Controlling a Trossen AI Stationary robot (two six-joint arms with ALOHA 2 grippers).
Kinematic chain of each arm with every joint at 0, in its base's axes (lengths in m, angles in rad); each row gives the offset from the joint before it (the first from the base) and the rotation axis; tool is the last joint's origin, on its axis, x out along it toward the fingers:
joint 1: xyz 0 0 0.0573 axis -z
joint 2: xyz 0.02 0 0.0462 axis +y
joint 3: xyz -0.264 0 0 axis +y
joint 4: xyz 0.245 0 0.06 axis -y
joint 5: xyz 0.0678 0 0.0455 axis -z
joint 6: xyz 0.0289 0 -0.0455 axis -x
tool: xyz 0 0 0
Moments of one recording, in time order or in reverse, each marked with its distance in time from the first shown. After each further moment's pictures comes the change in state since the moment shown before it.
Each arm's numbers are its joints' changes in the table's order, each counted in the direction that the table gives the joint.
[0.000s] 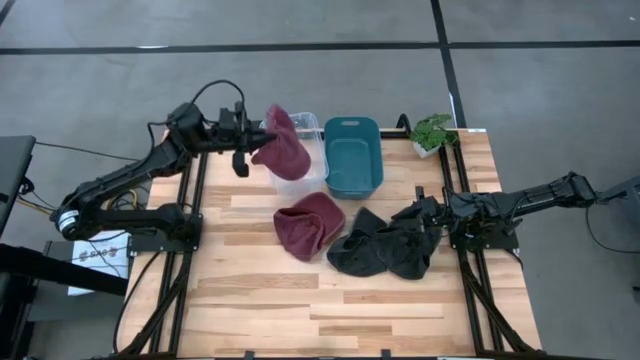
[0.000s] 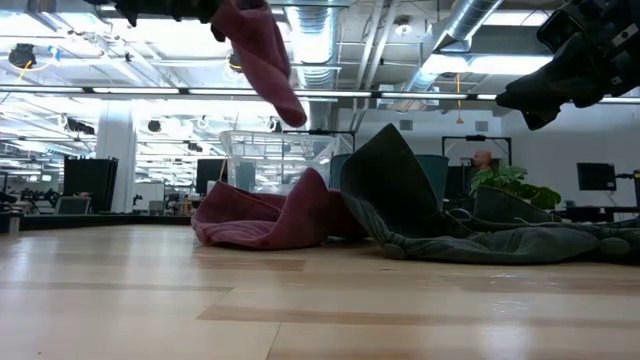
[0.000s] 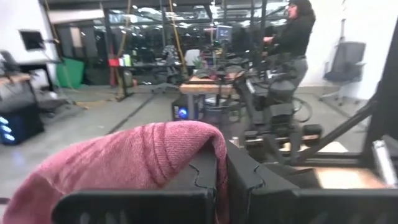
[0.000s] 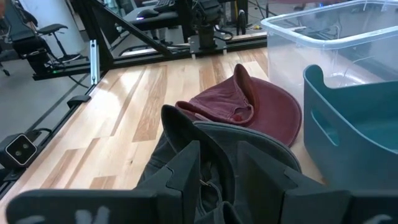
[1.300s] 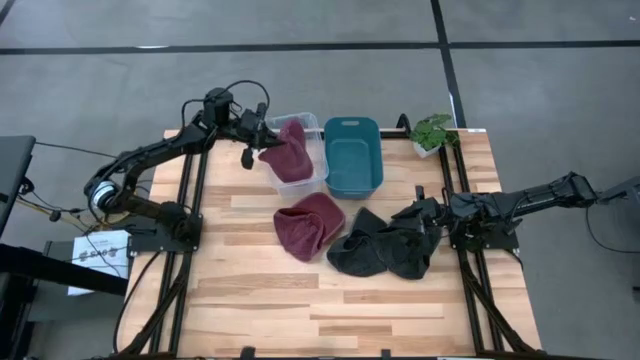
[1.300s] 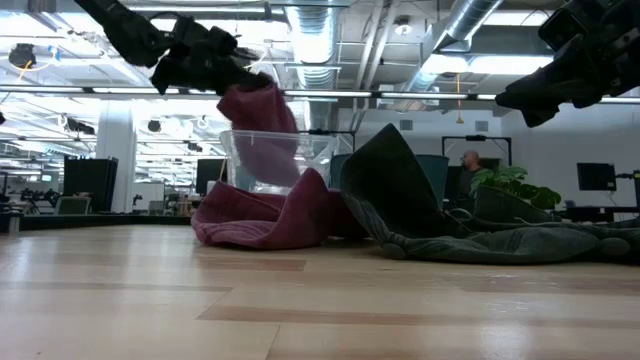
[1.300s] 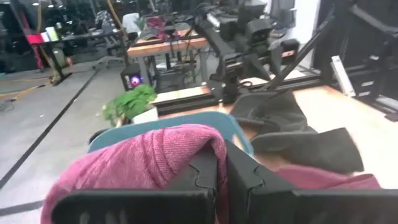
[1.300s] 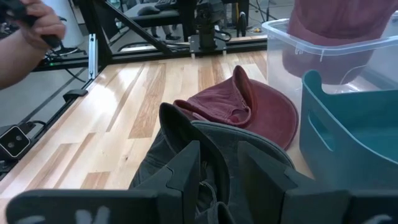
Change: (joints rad) left arm -0.269 0.377 0.000 0.028 0.514 -0.366; right arm 0.000 0.000 0.000 0.000 0.003 0.050
